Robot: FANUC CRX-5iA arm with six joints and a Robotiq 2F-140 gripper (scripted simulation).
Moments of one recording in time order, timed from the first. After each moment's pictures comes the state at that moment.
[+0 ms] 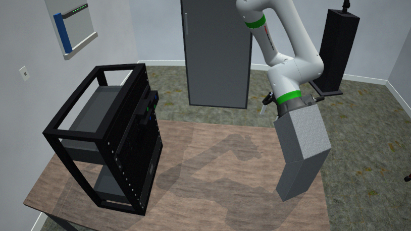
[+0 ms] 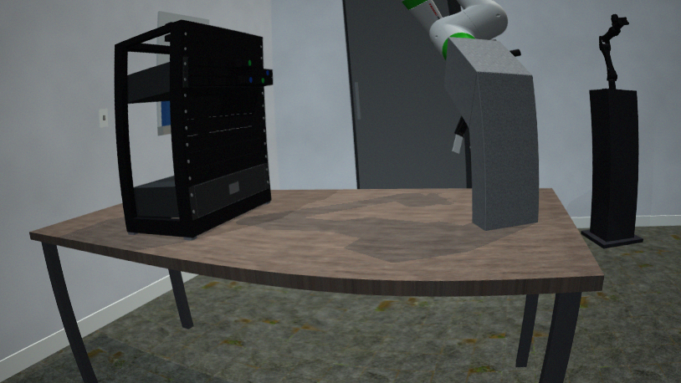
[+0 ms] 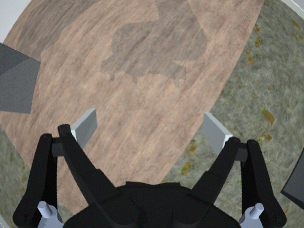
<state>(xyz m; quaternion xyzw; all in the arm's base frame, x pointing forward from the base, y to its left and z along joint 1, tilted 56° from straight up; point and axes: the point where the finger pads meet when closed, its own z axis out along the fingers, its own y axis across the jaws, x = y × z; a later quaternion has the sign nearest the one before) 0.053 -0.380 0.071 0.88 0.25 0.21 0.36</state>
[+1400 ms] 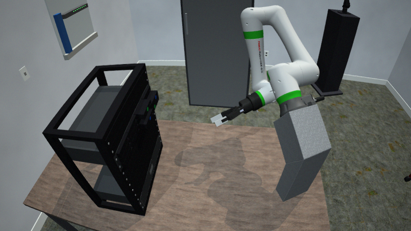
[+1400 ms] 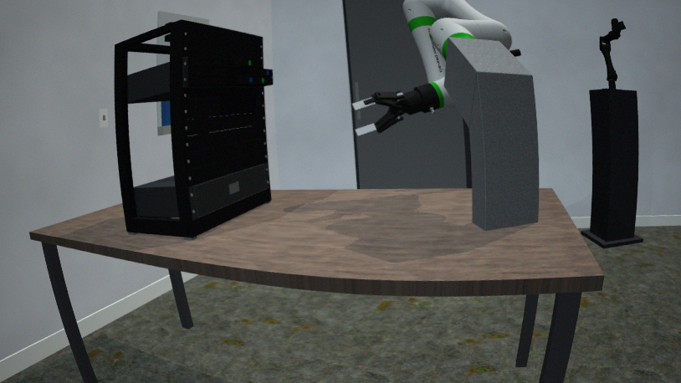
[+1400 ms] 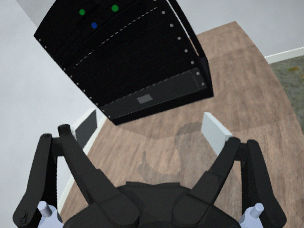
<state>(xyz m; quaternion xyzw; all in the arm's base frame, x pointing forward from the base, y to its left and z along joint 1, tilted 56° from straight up) 0.379 -0.177 0.111 0.75 0.17 0.63 0.09</state>
